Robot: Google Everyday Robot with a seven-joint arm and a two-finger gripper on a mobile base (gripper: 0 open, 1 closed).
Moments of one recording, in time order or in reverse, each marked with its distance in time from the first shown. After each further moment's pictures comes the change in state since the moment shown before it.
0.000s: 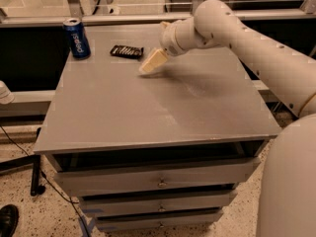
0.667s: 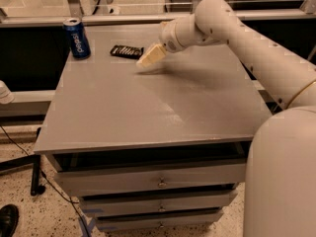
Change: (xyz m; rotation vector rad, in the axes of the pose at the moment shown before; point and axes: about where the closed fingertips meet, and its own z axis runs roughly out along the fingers) arm -0.004 -0.012 0.011 -0.033 -0.037 0.102
